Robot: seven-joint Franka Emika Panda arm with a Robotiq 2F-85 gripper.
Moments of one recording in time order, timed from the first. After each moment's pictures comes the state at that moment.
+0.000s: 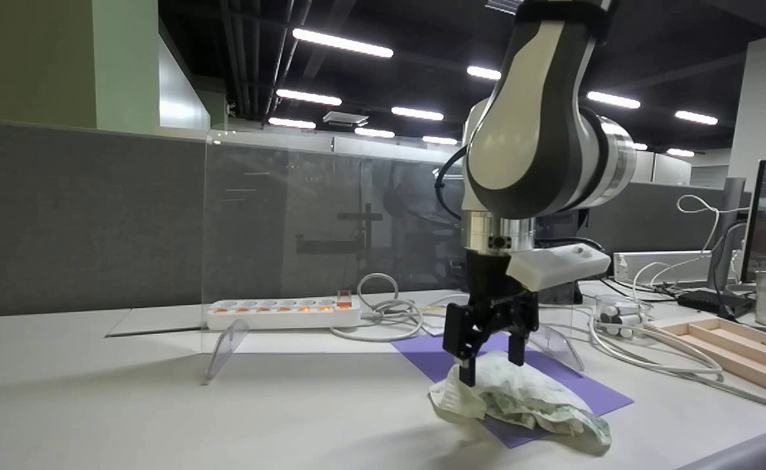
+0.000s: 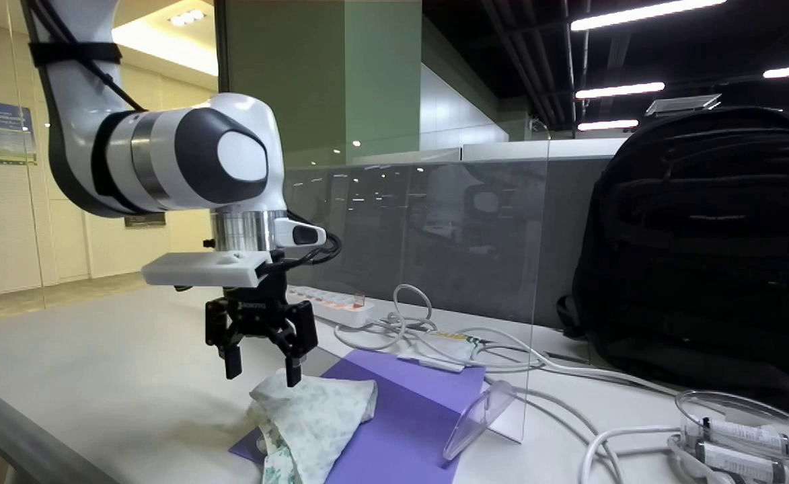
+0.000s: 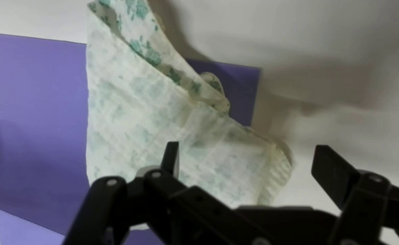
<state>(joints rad) 0.06 0.19 -0.03 -2.71 -0.22 2.91 0.07</state>
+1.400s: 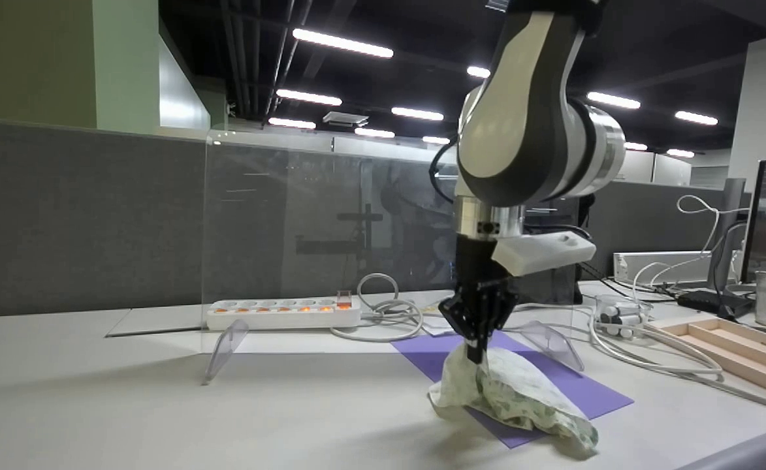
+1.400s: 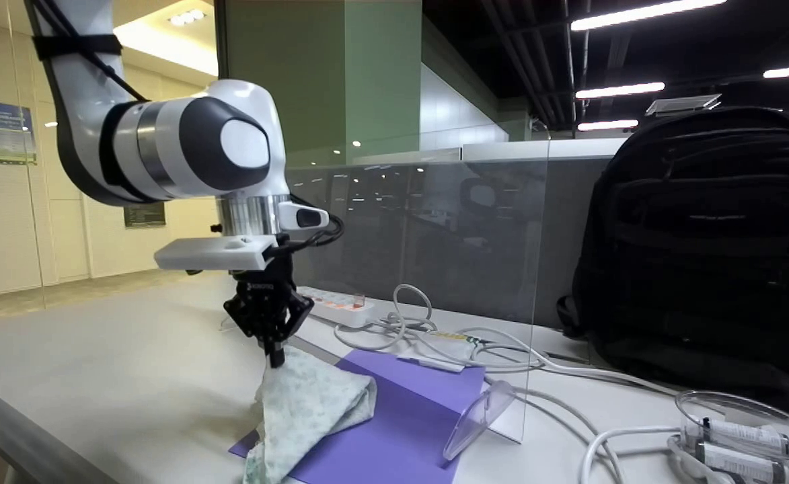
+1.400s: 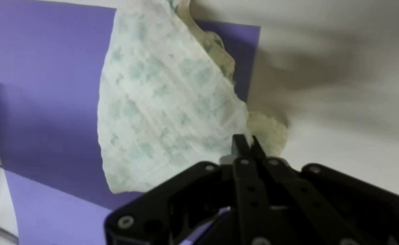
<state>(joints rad) 0.12 0.16 -0.07 -2.69 -0.19 2.93 0.07</state>
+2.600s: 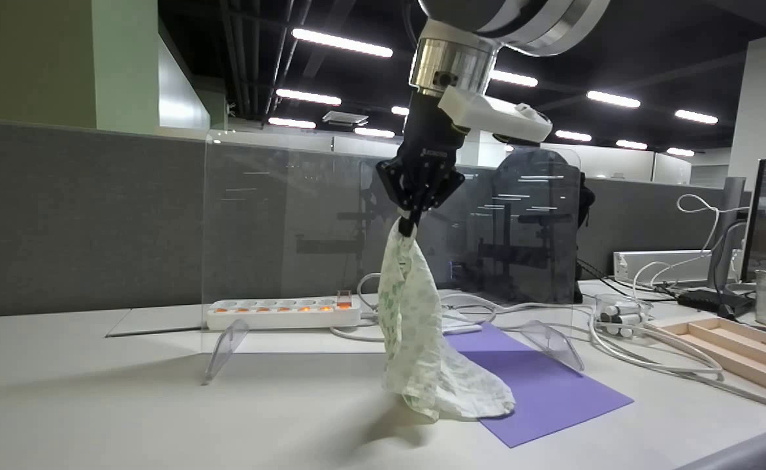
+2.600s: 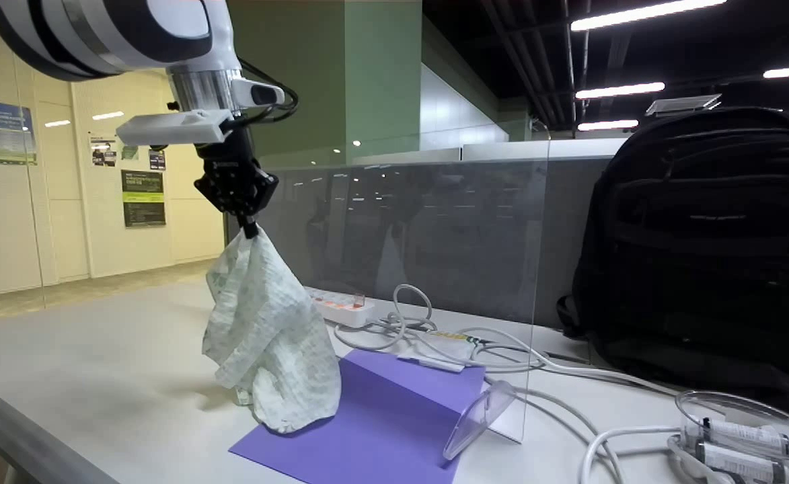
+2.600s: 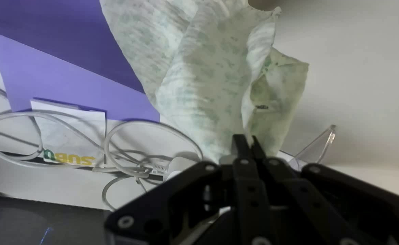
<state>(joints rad) 0.14 -0.25 0.11 -2.69 0.04 2.81 0.02</state>
